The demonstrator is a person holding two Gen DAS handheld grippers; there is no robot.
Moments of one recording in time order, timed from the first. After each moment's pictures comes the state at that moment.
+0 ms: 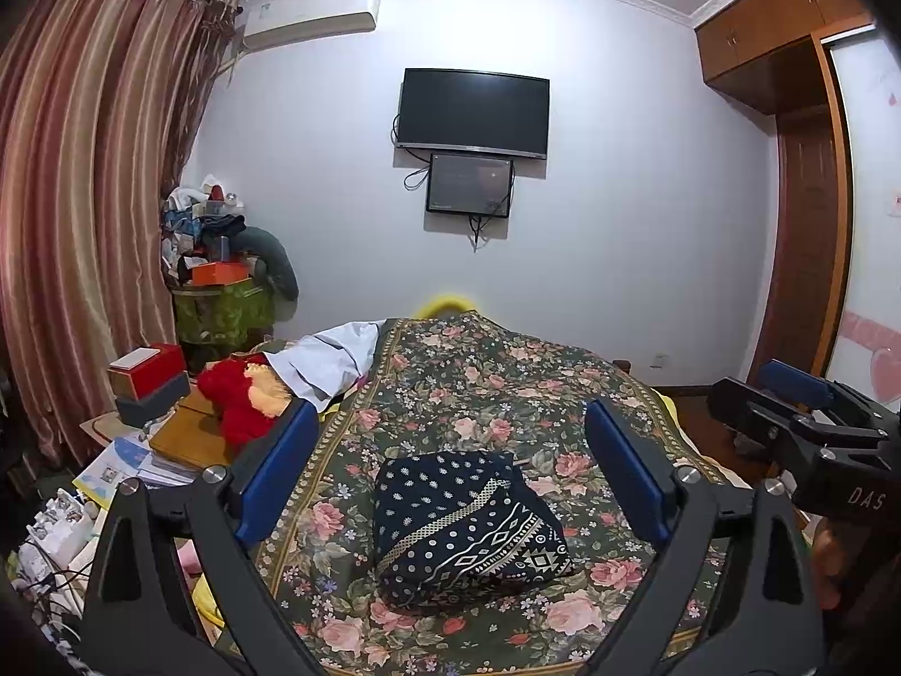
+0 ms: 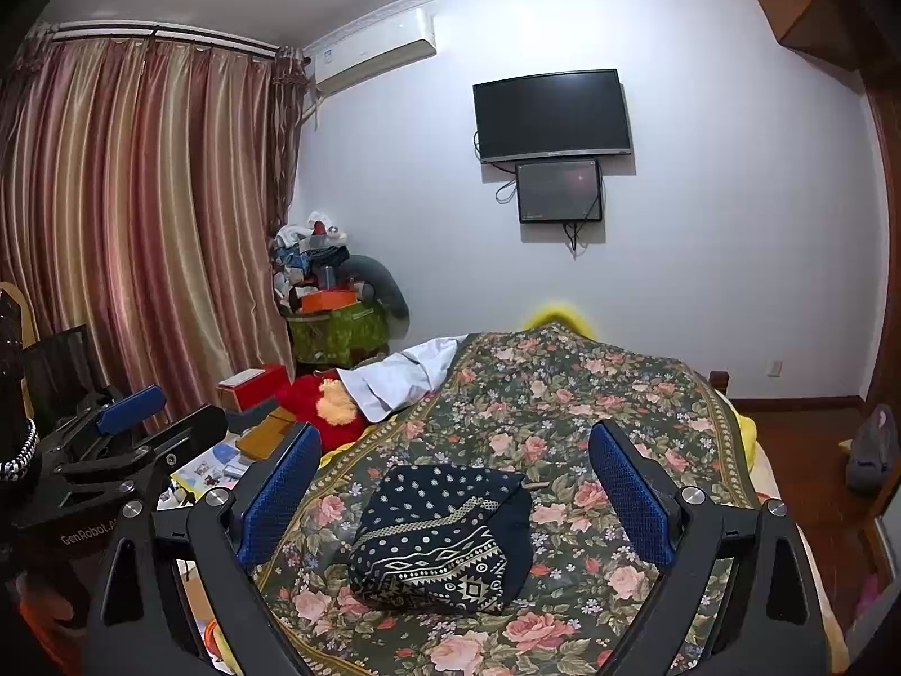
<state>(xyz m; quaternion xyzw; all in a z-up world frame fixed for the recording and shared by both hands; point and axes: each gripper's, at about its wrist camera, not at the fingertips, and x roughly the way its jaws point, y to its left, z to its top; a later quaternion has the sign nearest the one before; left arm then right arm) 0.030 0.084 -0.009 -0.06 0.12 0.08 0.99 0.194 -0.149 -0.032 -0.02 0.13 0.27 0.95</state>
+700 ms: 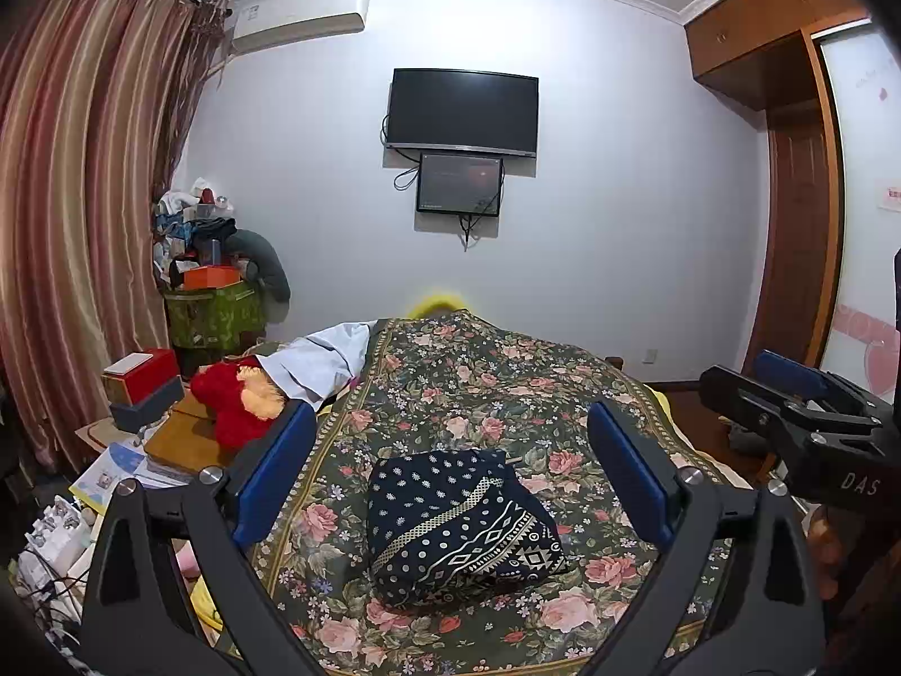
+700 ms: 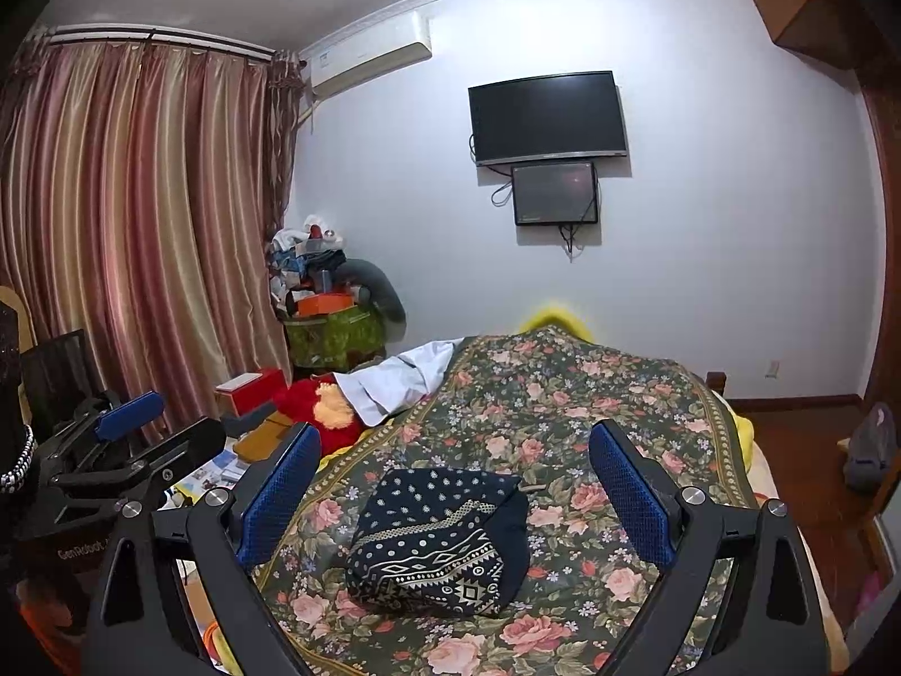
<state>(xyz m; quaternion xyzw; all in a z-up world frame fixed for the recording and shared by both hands) 0.031 0.079 -0.009 -0.05 0.12 0.06 0.99 0.193 -0.150 -0.030 -0.02 0.12 0.27 0.96</state>
